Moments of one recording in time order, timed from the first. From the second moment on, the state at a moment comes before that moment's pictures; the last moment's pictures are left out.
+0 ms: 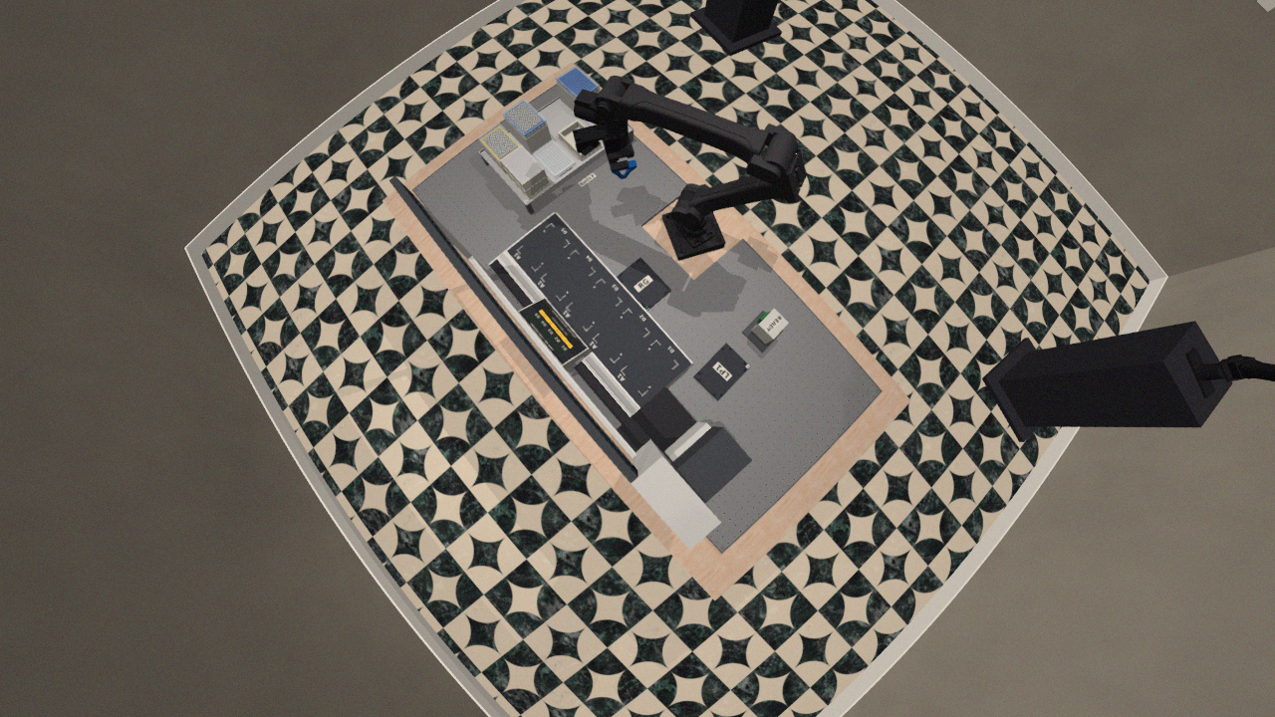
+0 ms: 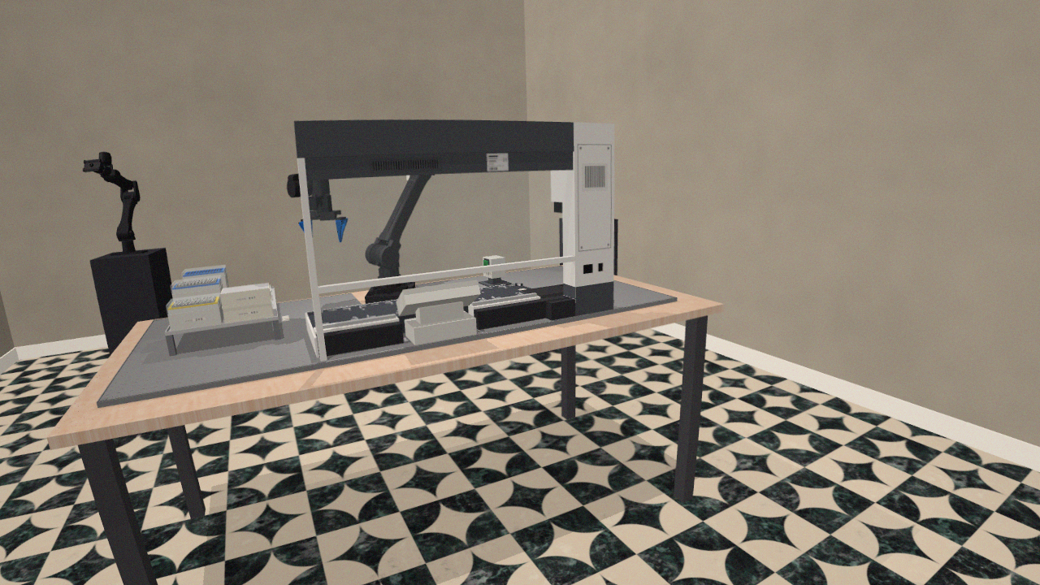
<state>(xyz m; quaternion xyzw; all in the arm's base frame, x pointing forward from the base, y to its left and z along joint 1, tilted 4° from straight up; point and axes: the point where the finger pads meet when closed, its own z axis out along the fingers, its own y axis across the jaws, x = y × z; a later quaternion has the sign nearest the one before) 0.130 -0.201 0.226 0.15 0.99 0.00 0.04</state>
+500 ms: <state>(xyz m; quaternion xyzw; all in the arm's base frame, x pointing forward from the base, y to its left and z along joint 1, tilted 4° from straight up) 0.154 -0.141 0.228 0.02 1.00 -0.01 0.04</state>
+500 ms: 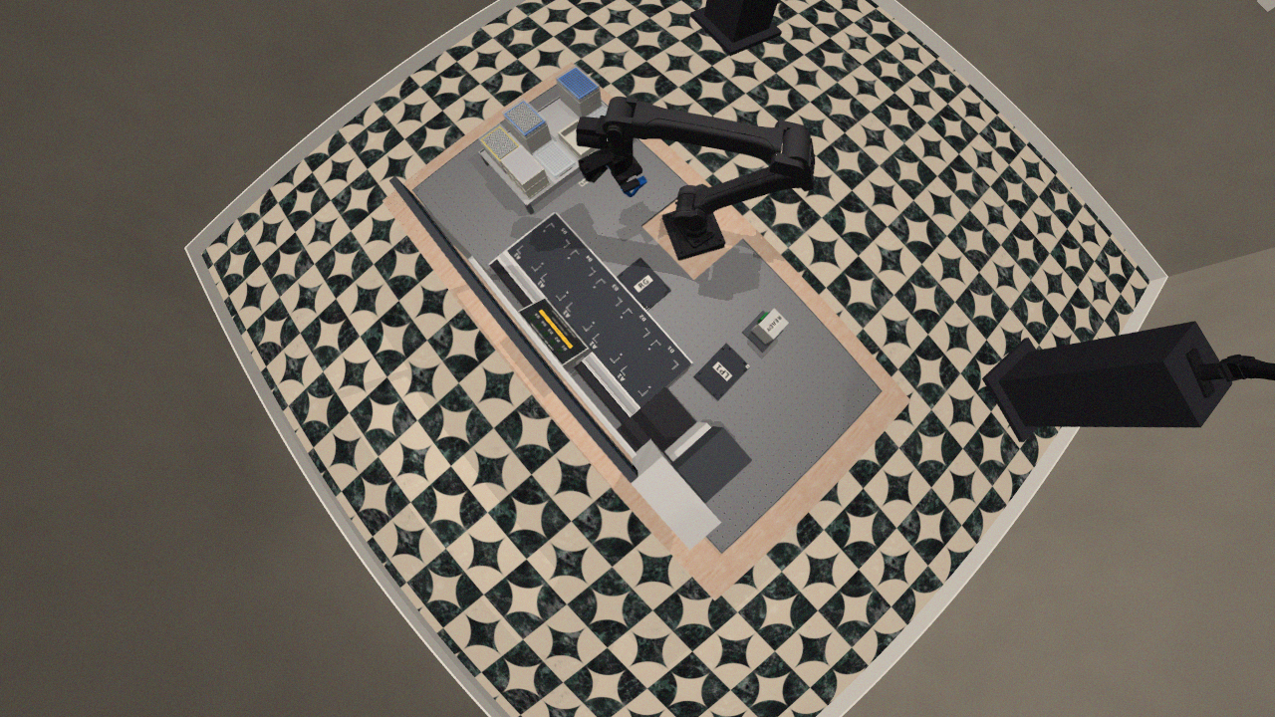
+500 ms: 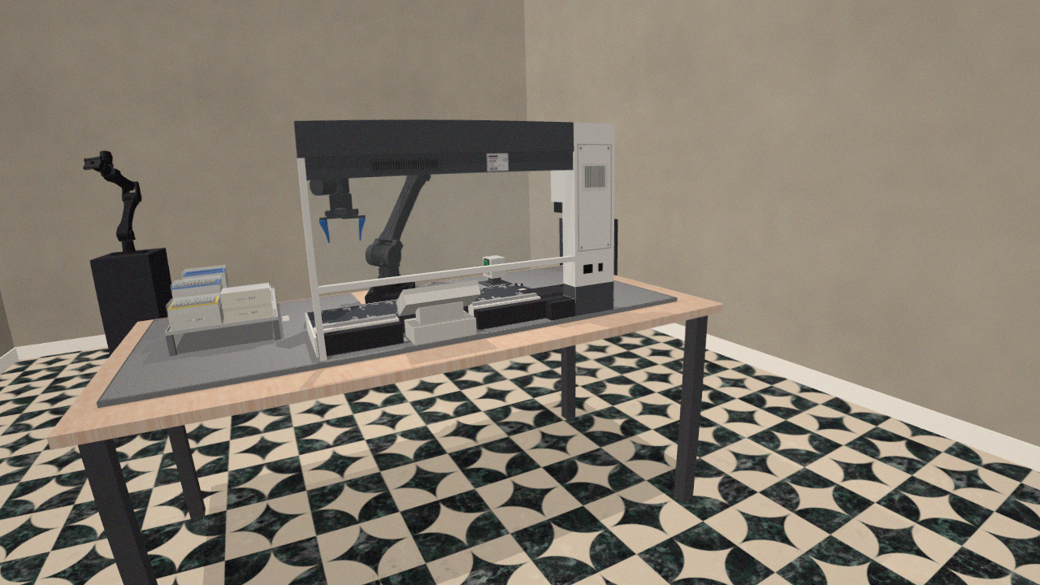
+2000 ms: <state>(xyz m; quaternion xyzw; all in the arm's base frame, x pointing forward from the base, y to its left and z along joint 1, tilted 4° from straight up) 0.226 0.038 0.227 -0.09 1.00 -0.01 0.04</state>
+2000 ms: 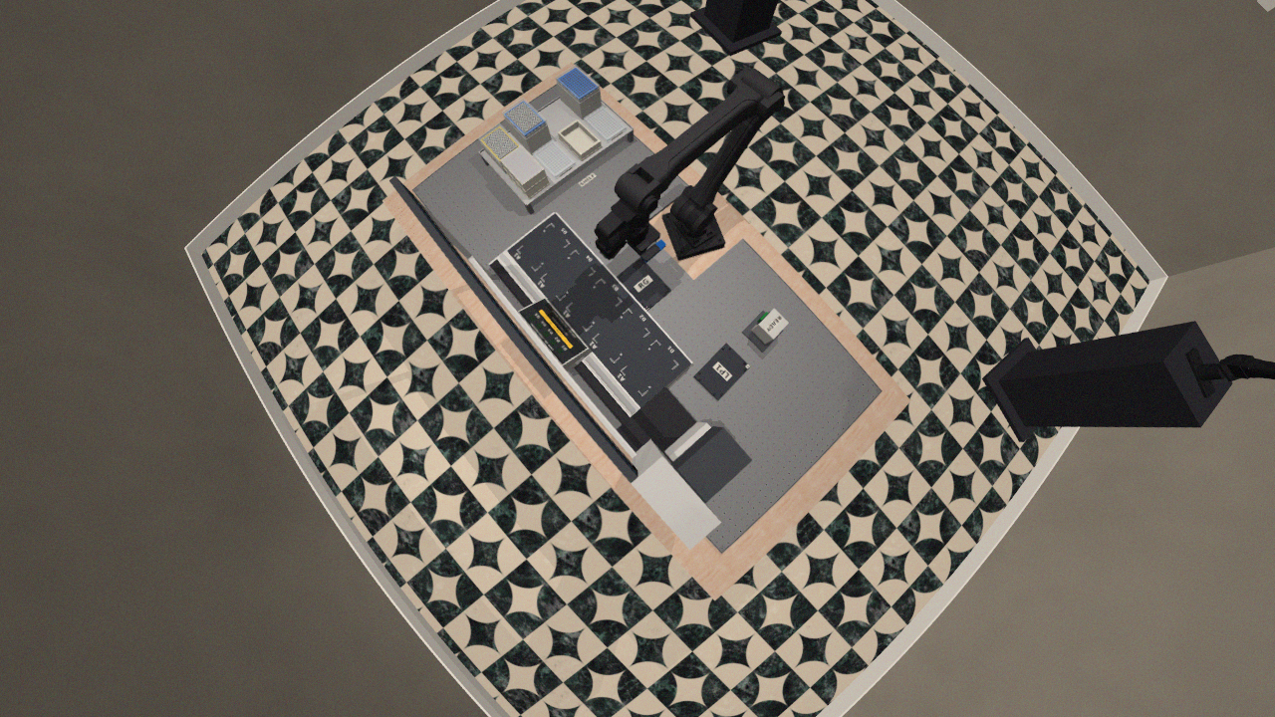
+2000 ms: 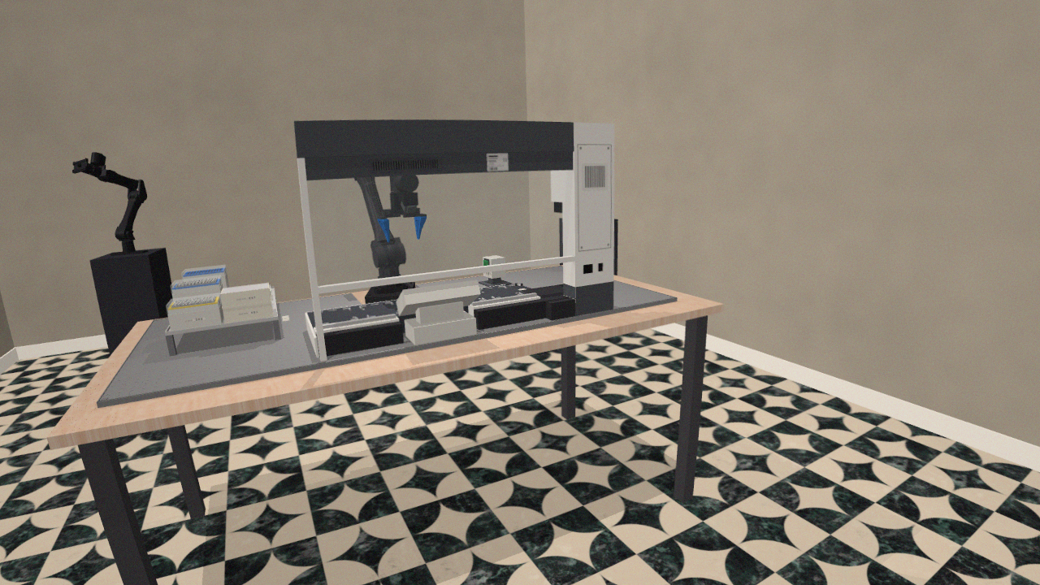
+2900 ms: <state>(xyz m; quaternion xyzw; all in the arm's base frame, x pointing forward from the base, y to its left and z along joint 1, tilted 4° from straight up) 0.226 0.038 0.225 0.13 0.99 0.00 0.04</state>
